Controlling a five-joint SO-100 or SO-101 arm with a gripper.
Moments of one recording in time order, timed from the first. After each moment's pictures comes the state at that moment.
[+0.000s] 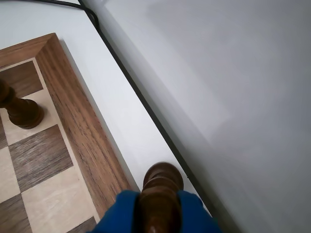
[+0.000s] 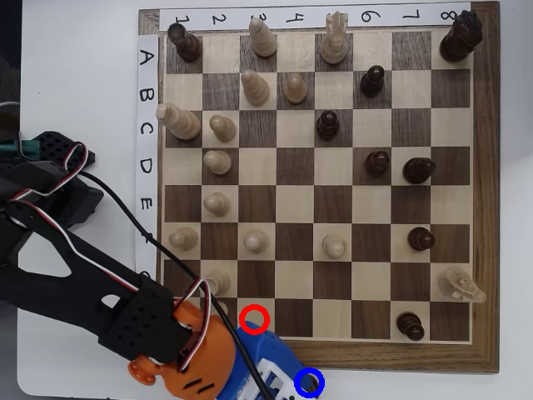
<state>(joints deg) 35.7 81.5 105.2 16.4 86.7</state>
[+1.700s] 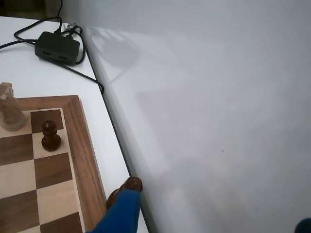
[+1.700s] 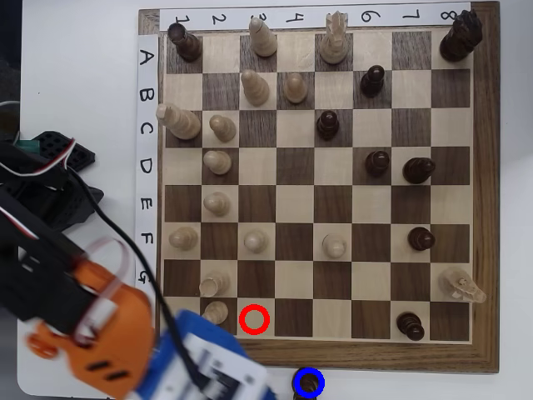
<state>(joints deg) 35.5 118.6 117.0 23.3 69.9</state>
